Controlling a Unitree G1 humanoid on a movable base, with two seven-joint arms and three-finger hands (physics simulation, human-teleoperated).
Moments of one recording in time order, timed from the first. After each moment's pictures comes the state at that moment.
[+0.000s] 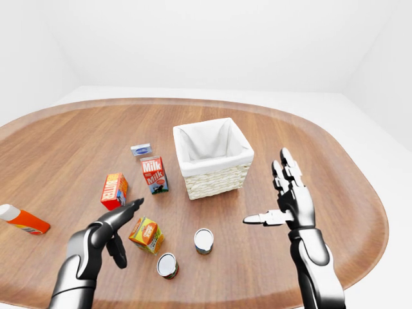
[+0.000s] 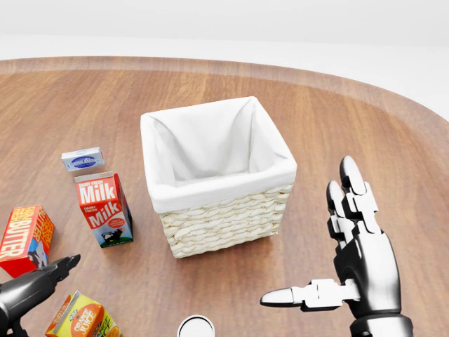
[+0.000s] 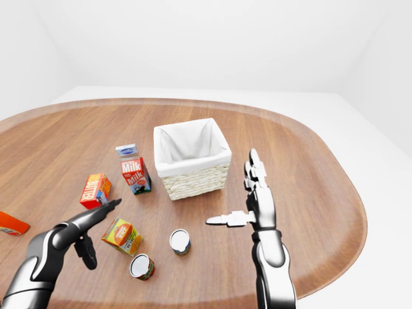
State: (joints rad) left arm -0.08 0.41 0.21 0.25 0.93 -0.09 -0.70; right arm 0.16 -0.01 -0.03 -0.36 0.04 0.03 0.09
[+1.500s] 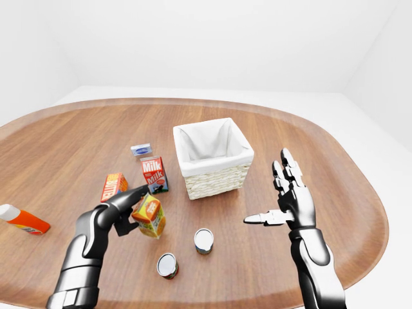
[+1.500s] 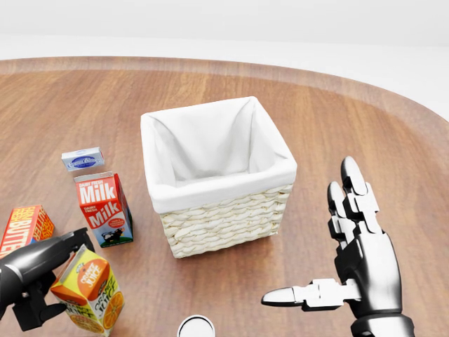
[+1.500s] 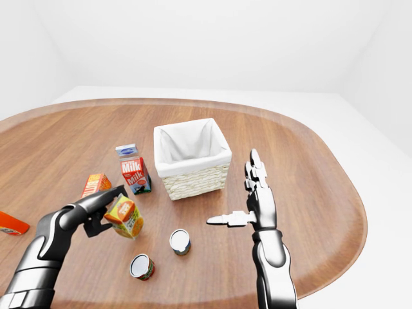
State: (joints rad) left arm -0.23 0.43 0.14 0.31 0.86 -0.09 -0.68; right arm 0.16 -0.01 -0.04 -0.36 0.05 0.04 0.10
